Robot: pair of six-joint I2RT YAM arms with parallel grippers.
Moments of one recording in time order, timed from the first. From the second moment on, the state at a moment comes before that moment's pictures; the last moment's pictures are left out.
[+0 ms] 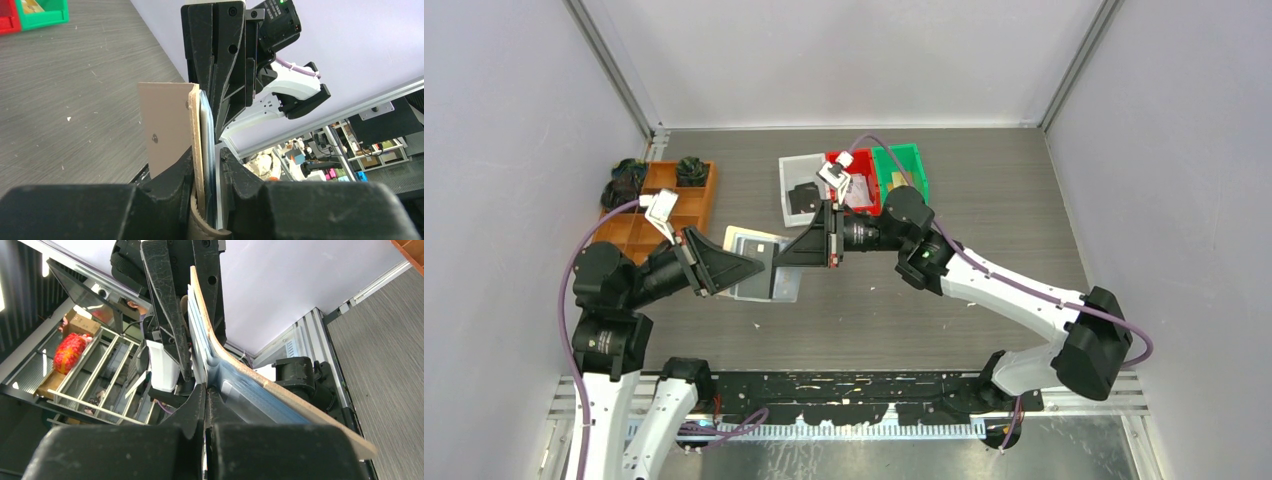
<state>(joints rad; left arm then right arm) -0.09 0.54 0.93 -0.36 0.99 -0.92 0.91 1.35 1.08 0.45 -0.72 1.09</state>
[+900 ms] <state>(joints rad) -0.09 0.54 0.95 -0.35 0.98 -0.94 0.91 1.28 0.95 0.60 -0.65 1.13</state>
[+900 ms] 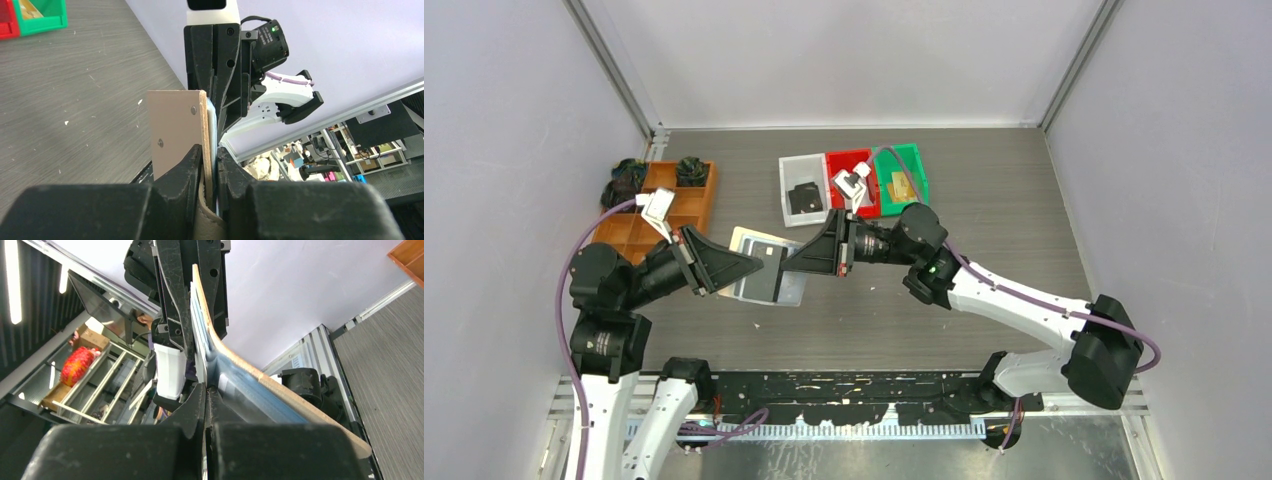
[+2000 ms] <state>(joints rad) -0.09 0.53 0.97 -0.34 0.96 -0.94 0.90 1.27 0.98 0.54 -0.69 1.09</state>
